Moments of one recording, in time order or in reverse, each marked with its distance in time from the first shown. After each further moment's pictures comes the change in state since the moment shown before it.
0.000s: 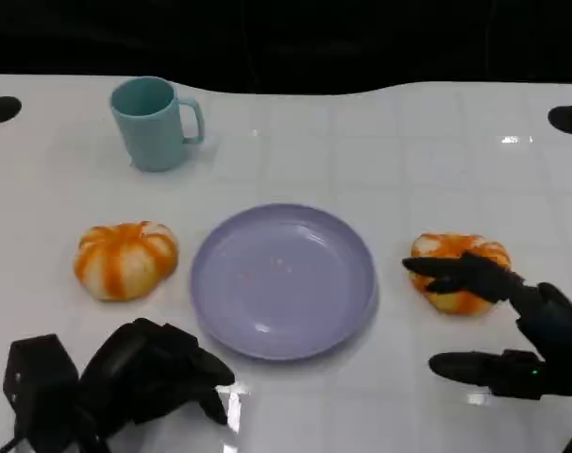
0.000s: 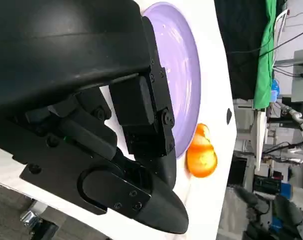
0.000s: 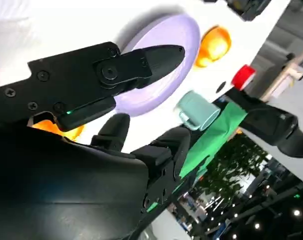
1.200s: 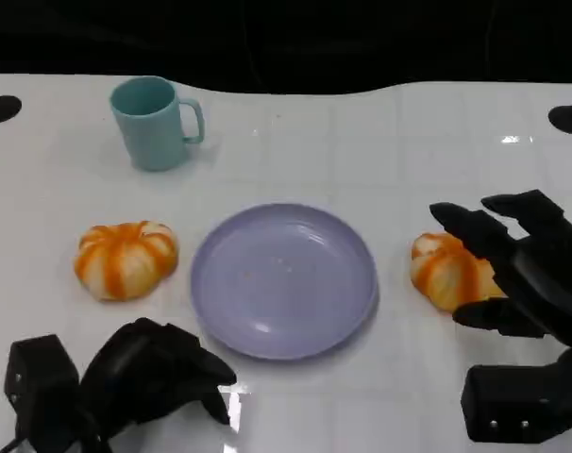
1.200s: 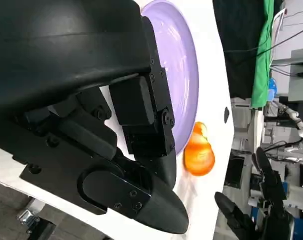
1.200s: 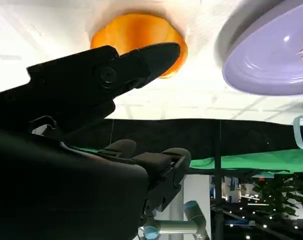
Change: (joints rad) left arm 0.001 -0.005 0.000 -0.004 -0.008 0.000 -0.008; right arm -0.173 -0.121 0.142 -0.002 -0.744 0.383 -0.431
